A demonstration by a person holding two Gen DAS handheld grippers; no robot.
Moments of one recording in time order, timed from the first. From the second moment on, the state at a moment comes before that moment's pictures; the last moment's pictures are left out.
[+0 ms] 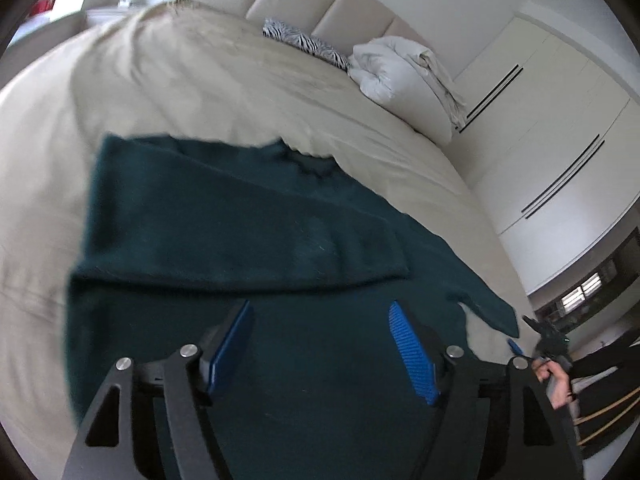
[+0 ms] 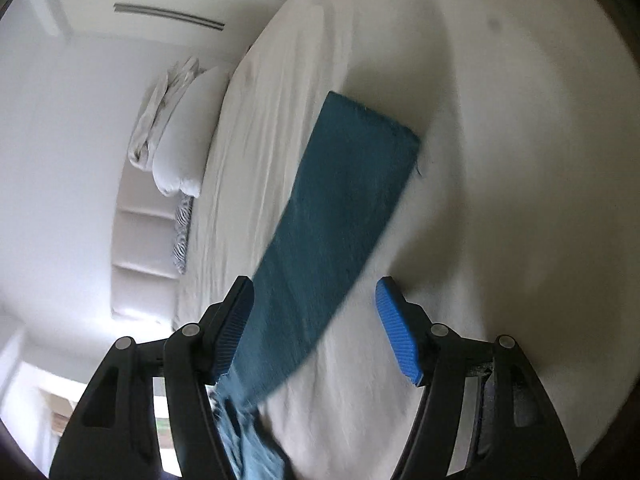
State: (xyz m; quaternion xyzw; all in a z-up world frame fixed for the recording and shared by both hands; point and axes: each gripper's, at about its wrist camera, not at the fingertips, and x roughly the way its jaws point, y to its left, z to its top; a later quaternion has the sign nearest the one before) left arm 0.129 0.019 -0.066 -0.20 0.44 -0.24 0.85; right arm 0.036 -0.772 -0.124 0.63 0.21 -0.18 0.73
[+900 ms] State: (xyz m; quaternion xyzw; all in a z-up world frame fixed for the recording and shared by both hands) left arm 0.180 0.025 -0.109 -0.45 0.47 -0.29 0.70; right arm 0.239 -0.360 -0.021 -0.08 0.35 0.06 0.93
